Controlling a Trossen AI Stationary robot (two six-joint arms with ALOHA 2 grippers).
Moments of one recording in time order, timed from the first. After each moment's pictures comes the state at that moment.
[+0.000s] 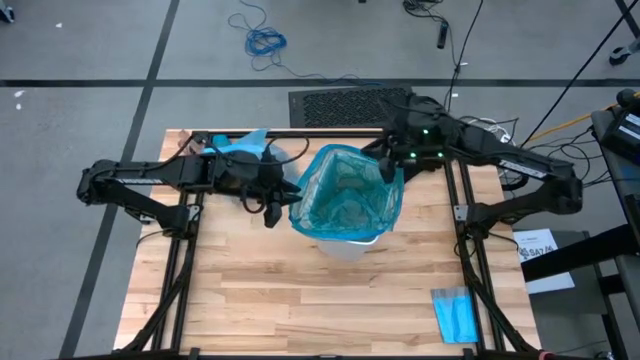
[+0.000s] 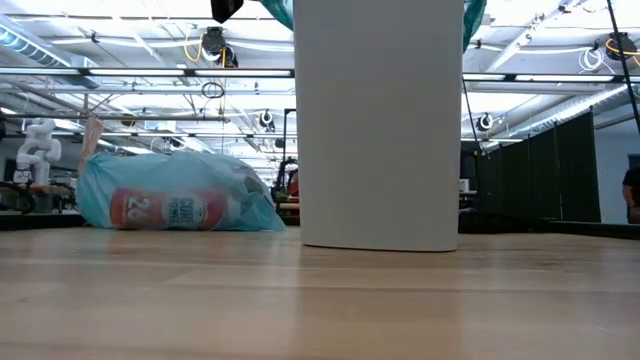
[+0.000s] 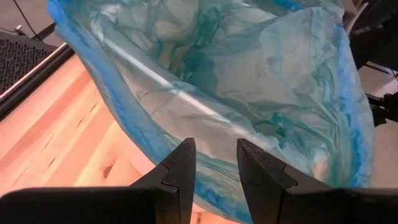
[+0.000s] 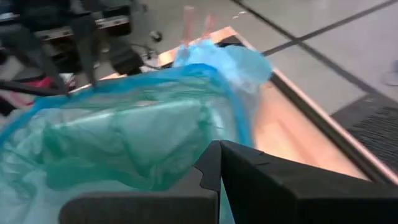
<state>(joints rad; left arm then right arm) 0.01 1.20 1.25 -0.55 -0.03 -0.31 -0.34 1.20 1.29 -0.56 -0.11 0.22</state>
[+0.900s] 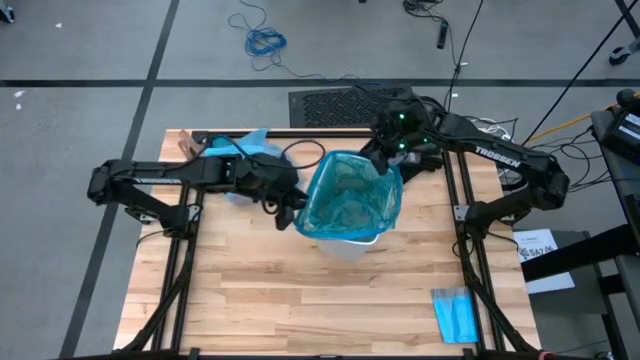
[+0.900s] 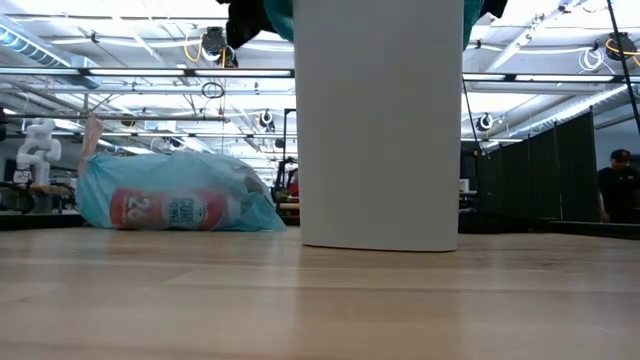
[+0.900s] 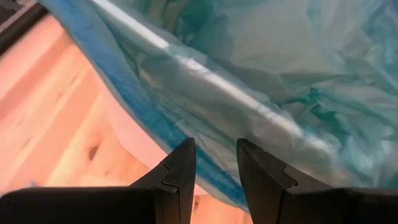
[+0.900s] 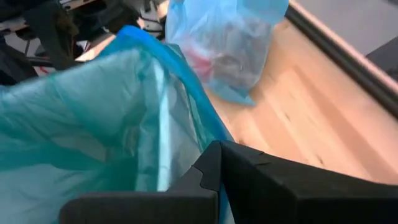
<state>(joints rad) 0.05 1.31 1.25 -0.55 0.06 -0.30 -0.52 1.34 1.29 -0.63 -0.39 0.19</state>
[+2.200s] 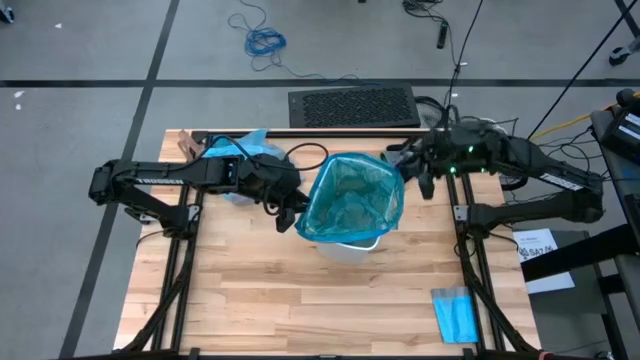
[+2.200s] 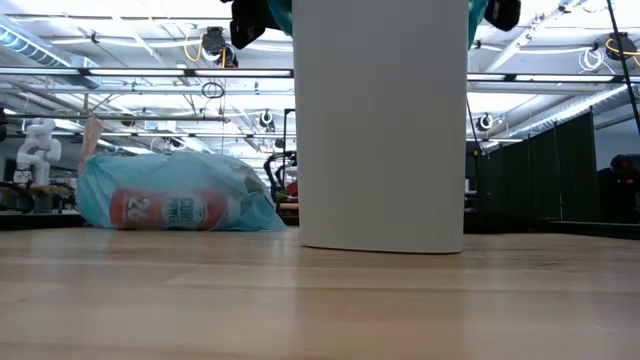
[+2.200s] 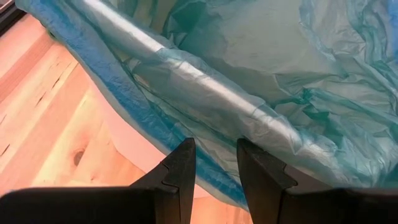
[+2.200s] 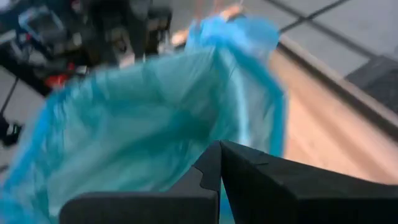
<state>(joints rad) 0.05 1.33 1.25 -0.53 0.11 -0.30 -0.24 0.92 1.21 -0.79 -0.06 0.34</state>
